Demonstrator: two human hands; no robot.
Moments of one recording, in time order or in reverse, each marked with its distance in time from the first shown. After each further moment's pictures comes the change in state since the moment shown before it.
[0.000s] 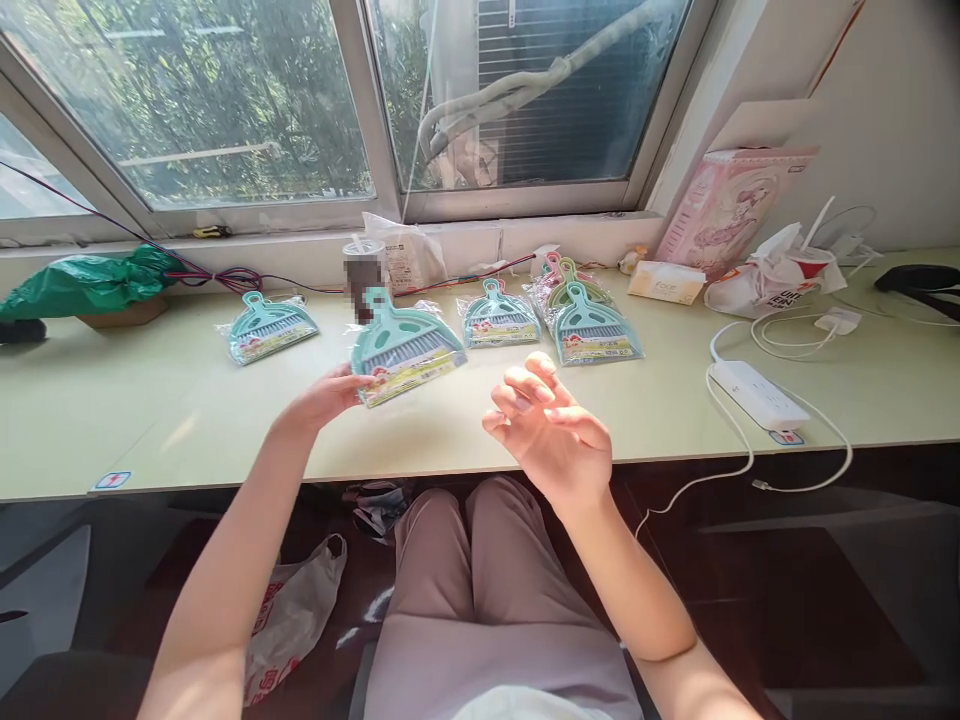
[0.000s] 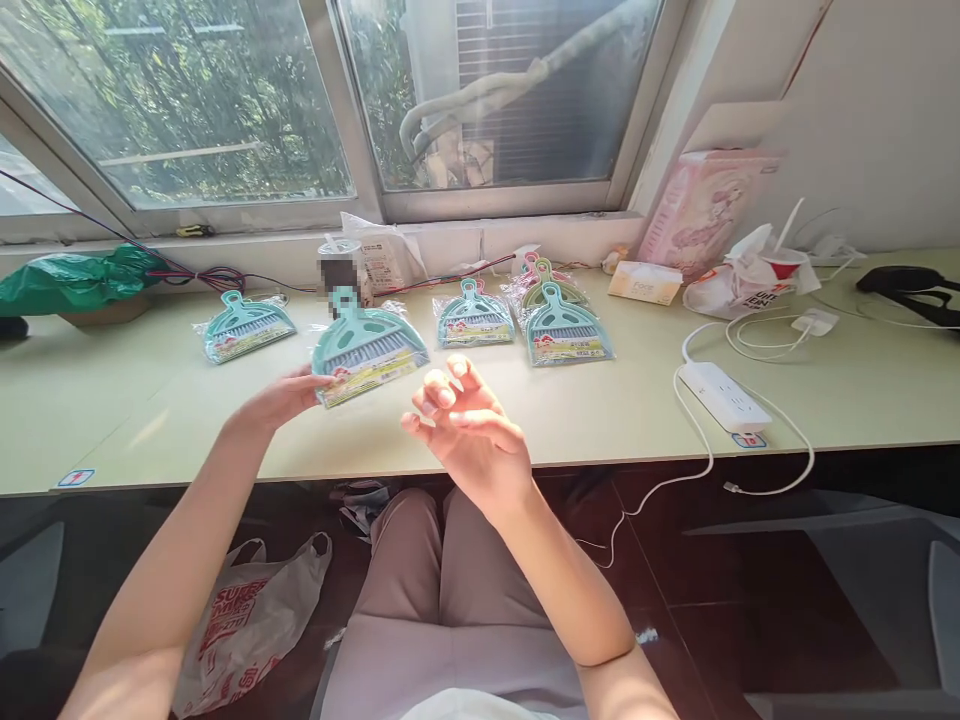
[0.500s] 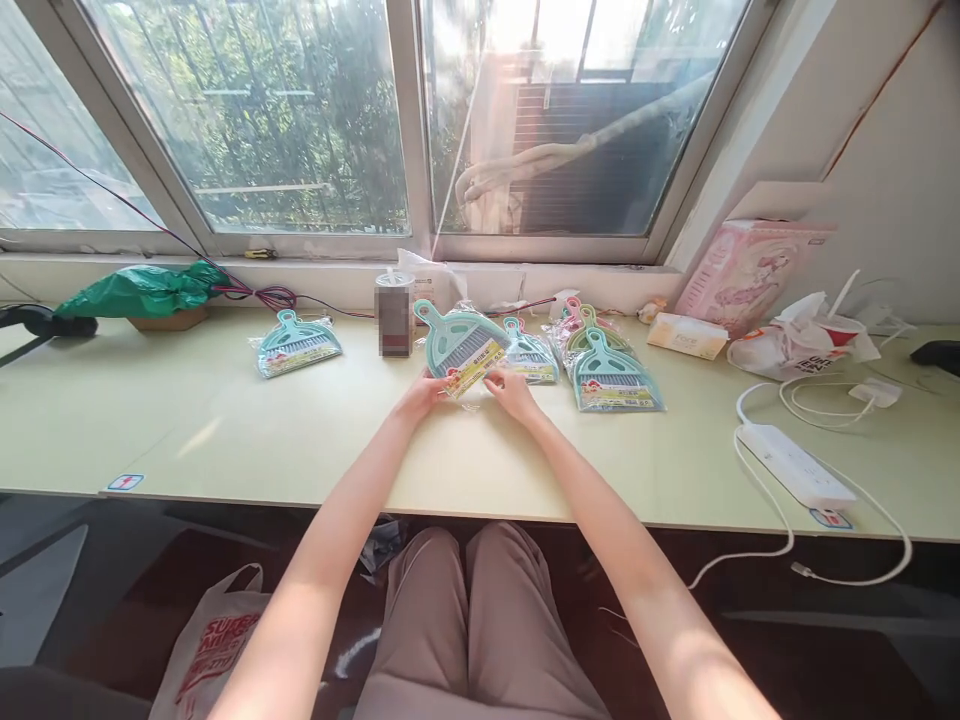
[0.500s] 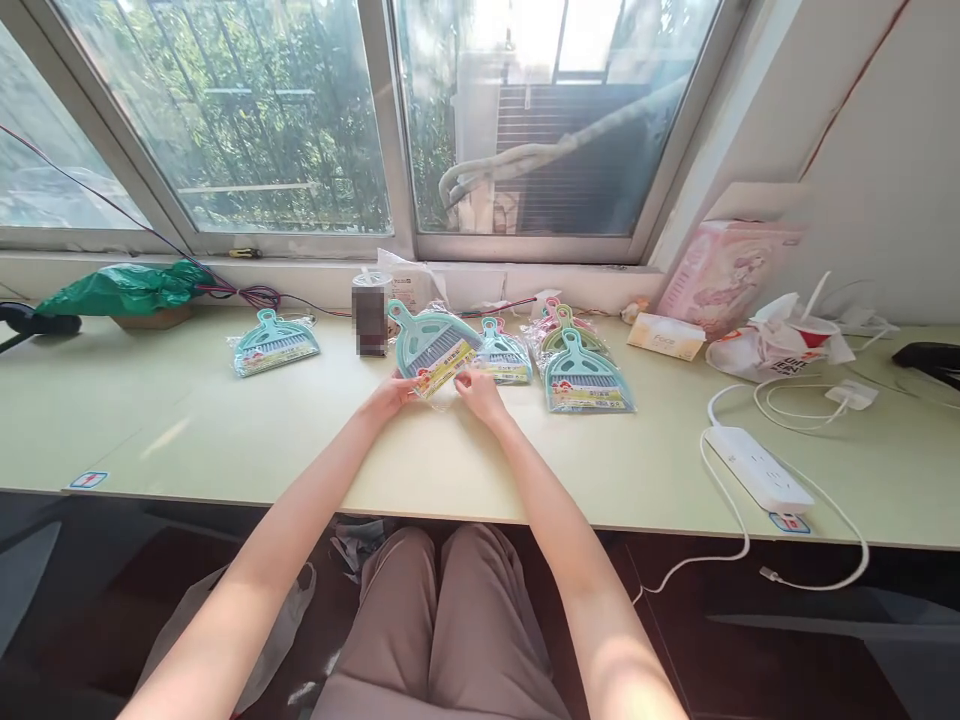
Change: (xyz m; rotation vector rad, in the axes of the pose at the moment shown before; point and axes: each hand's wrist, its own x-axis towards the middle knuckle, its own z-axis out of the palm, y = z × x) left_hand 0.126 -0.049 0.077 -0.300 -0.096 0.147; right_hand 0.174 0.107 -0.162 -1.255 0.101 0.044
